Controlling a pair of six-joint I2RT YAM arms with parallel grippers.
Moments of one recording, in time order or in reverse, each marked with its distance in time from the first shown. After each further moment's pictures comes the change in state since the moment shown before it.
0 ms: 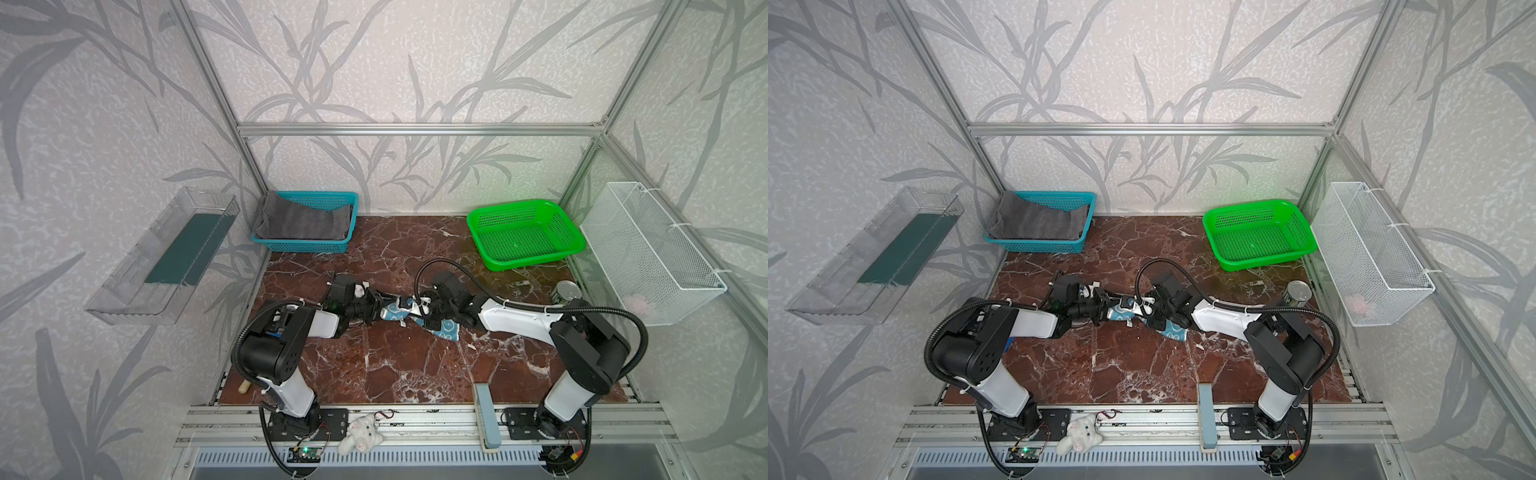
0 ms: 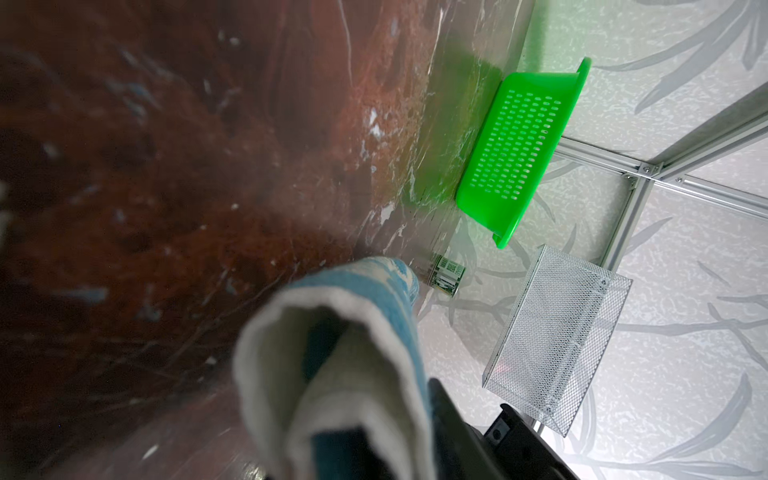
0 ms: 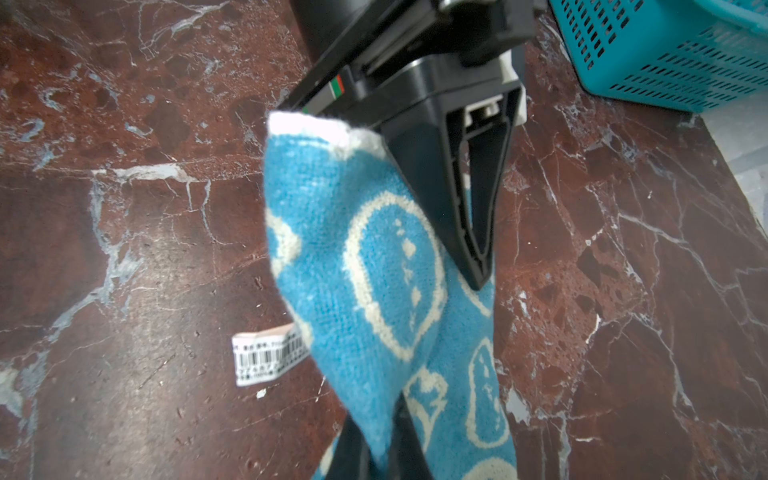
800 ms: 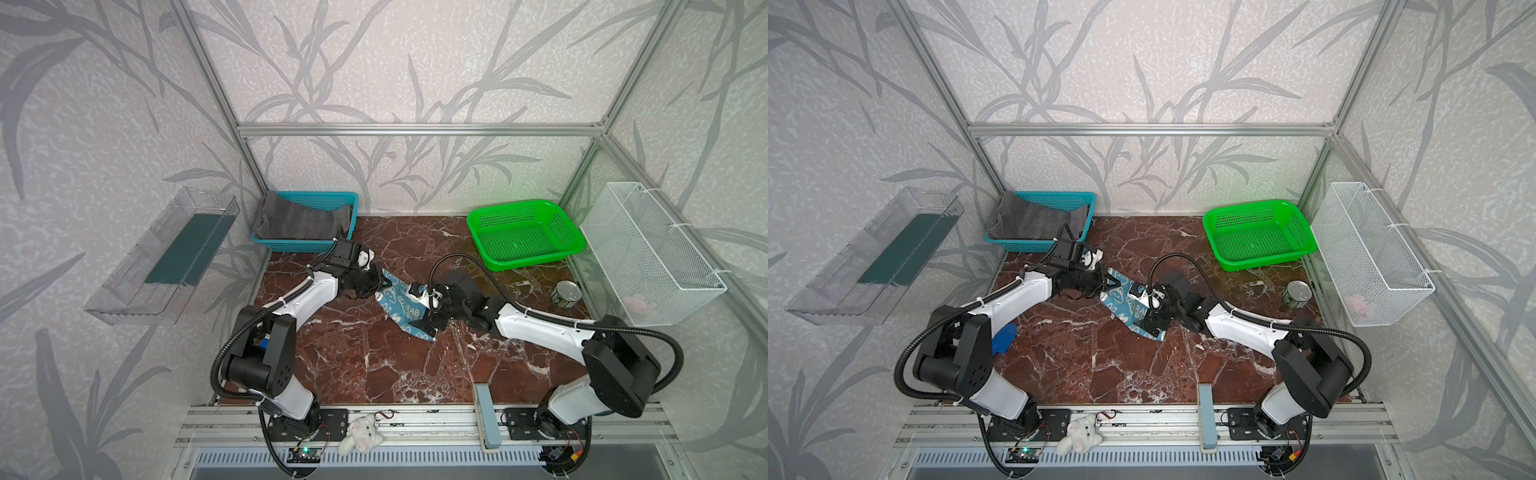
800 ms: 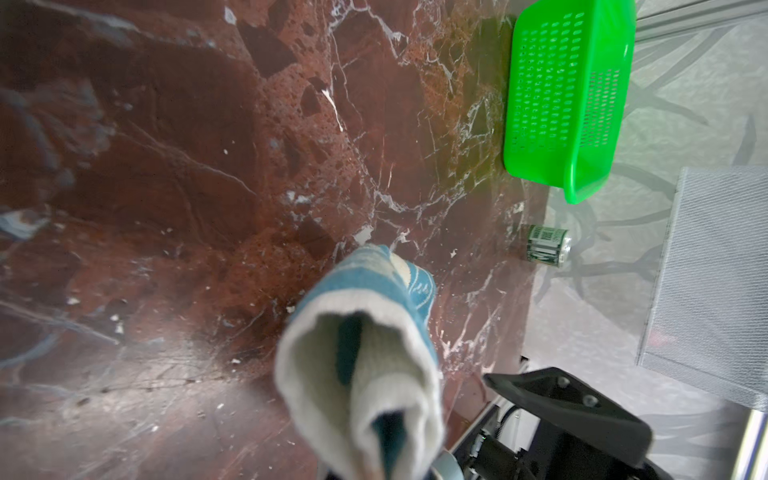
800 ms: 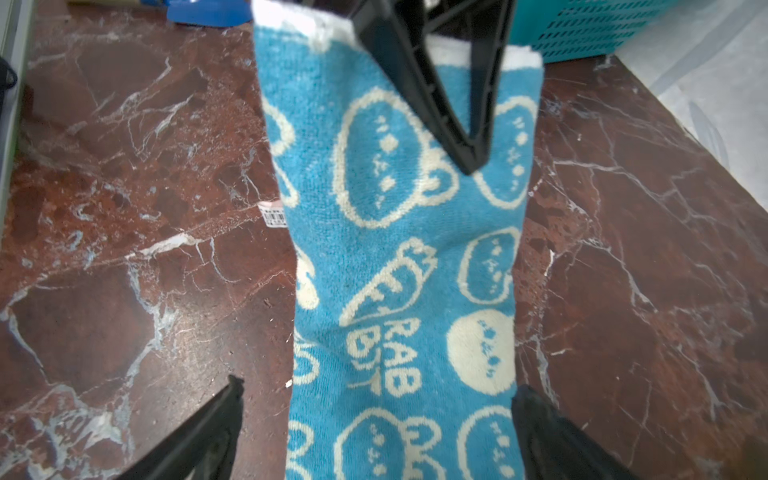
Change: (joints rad) left arm -0.001 -0.074 0.546 -0.990 -0.157 0.738; right arm -0.006 -0.198 -0.075 -0.032 0.079 0.346
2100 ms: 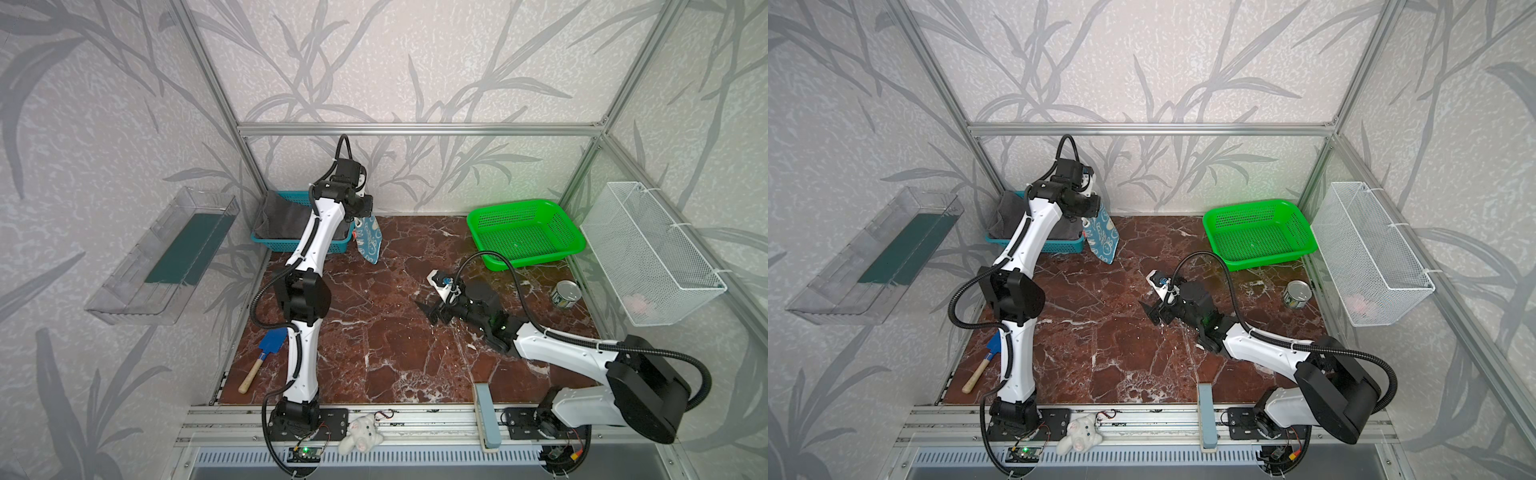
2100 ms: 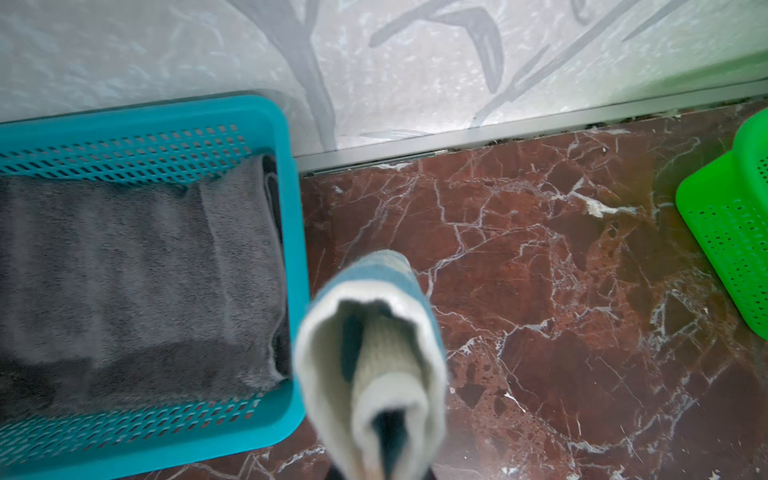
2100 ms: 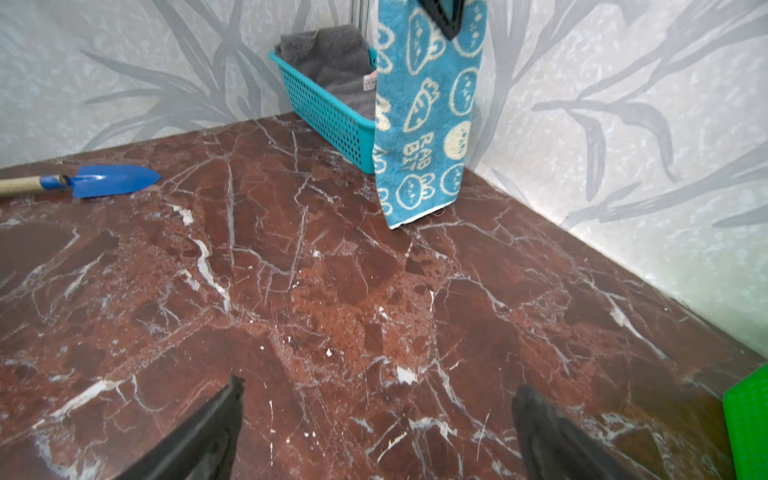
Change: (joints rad) left arm 0.099 0.634 1.360 -0.618 -0.567 0.623; right arm 0.000 -0.144 -0.223 0.475 0.216 0.175
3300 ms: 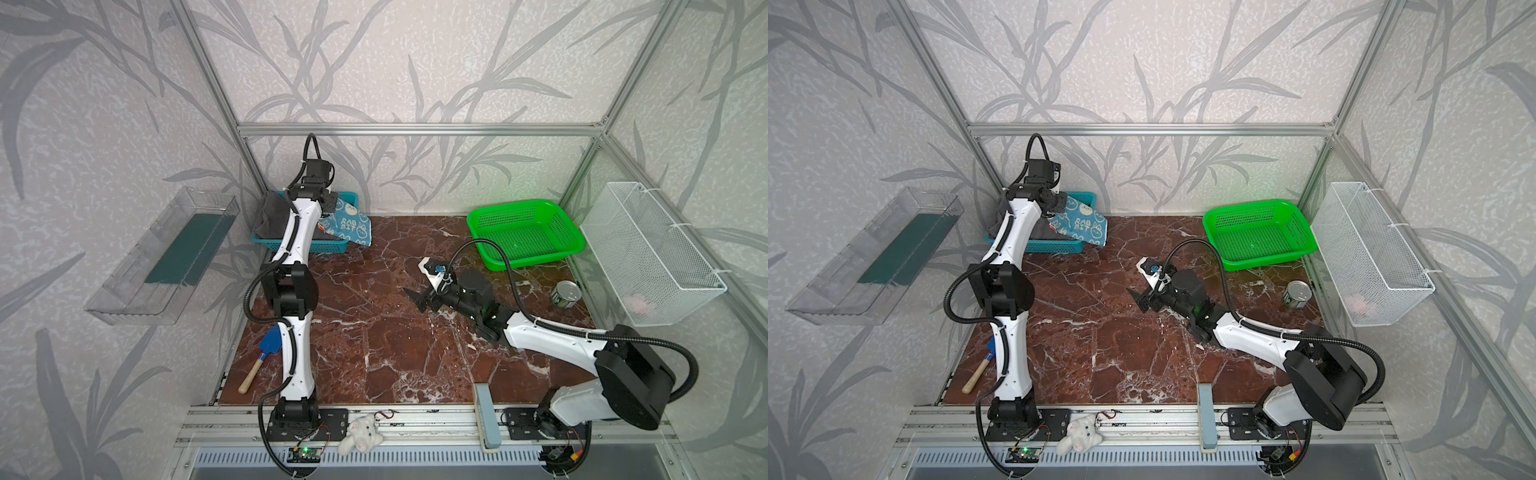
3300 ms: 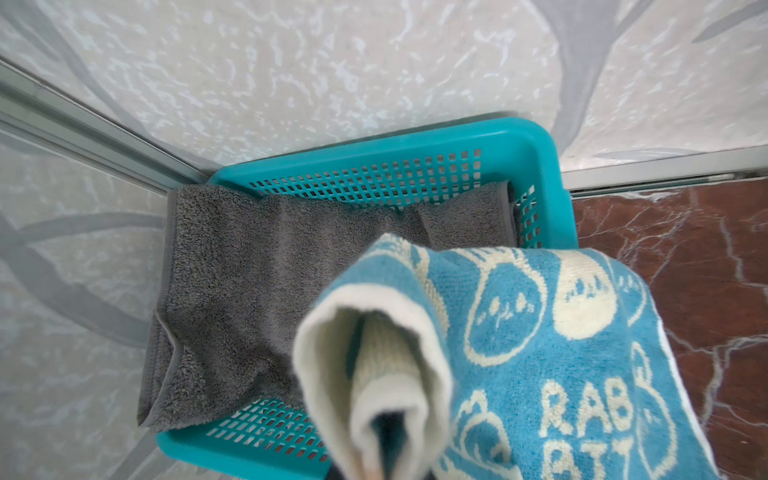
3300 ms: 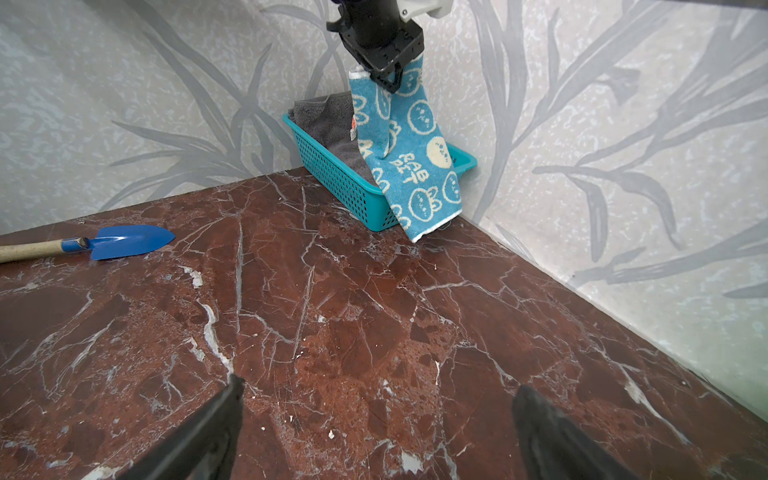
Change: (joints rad) left arm 0.167 0.084 0.001 0.160 -0.284 0.230; right arm 0.016 0.093 0.137 0.028 -0.036 -0.002
